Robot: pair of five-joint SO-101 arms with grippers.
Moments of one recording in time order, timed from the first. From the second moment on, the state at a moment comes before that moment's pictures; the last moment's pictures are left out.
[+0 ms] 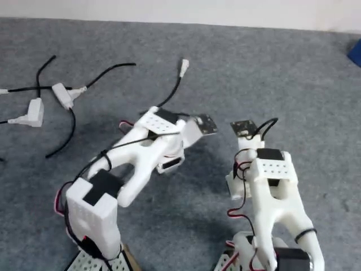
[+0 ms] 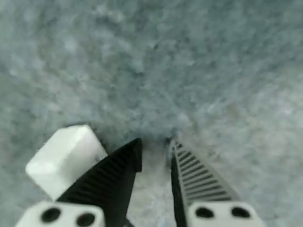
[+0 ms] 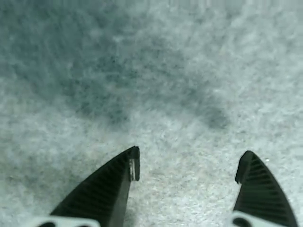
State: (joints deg) left arm 25.5 18.6 13.8 72.8 -27.2; right arm -2.0 -25.9 55.5 66.7 16.1
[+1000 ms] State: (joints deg) left arm -0.6 25.7 -11.4 85.9 -35.2; right arm -0.4 -25.9 55.5 66.7 16.3
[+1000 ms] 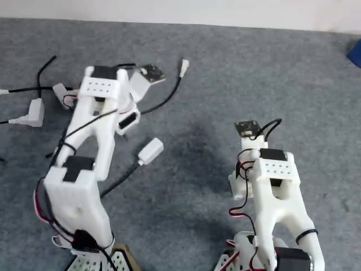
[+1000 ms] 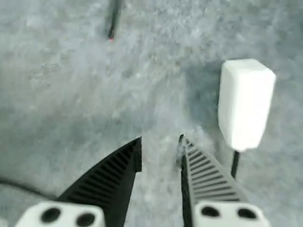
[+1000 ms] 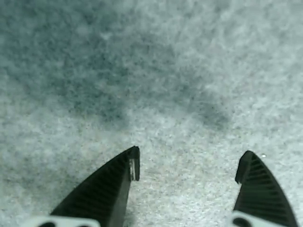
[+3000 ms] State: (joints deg) left arm 22.8 22.2 -12.8 95.5 -25.9; right arm 0.0 -26.4 56.6 66.6 16.6
